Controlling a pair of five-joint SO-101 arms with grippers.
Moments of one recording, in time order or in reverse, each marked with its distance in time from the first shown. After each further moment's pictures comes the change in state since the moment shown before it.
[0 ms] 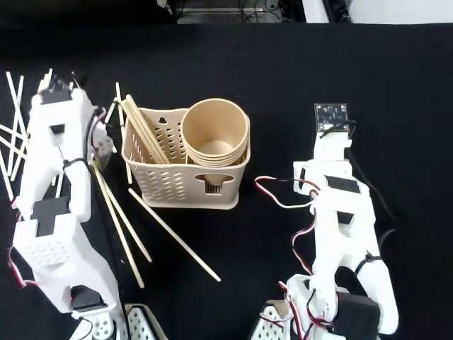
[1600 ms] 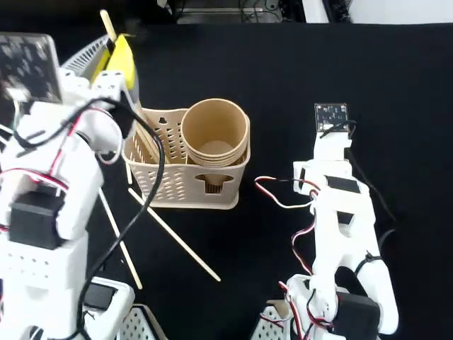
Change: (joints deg) left arm 22.2 -65.7 15.3 -35.9 -18.8; right arm 0.0 0.0 0.0 0.0 0.0
